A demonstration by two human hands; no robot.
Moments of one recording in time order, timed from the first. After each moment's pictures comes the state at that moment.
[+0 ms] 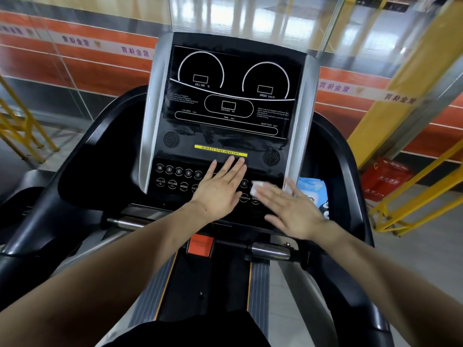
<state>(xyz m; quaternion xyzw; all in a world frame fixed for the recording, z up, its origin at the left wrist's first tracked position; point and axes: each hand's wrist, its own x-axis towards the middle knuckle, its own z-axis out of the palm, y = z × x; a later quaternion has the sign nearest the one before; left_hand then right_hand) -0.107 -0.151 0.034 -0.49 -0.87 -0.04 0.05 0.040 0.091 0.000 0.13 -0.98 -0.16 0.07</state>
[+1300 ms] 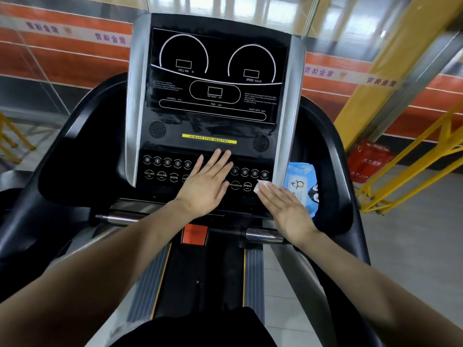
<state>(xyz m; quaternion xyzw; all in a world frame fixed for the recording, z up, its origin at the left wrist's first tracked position) -0.111 -0.169 0.008 -0.52 -0.84 -0.14 0.06 0.084 0.063 -0.044 0.01 -0.98 -0.15 0.09</state>
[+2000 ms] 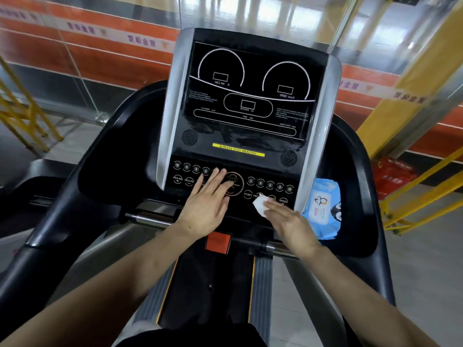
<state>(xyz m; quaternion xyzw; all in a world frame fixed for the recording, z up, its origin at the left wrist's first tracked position) -0.107 -0.232 0.001 -0.44 -0.87 -0.23 0.06 0.048 0.008 -0.023 0.00 -0.98 0.09 0.19</state>
